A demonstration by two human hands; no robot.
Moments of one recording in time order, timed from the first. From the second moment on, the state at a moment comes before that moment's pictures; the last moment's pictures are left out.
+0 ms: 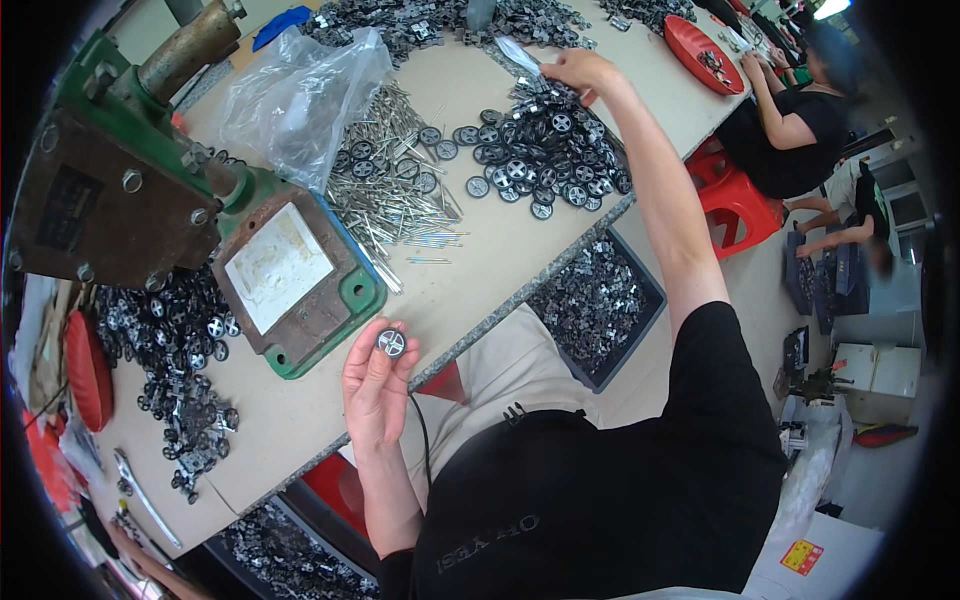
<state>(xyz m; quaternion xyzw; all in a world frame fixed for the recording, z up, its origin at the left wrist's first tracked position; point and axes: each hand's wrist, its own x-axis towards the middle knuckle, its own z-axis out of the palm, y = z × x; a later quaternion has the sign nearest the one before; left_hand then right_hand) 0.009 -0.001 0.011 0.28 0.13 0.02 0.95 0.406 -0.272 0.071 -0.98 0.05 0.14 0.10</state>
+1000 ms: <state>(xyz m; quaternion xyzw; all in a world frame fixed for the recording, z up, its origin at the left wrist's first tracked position) 0.001 -0.007 0.019 0.28 0.12 0.03 0.95 0.166 -0.180 0.060 -0.64 -0.20 0.26 0.70</state>
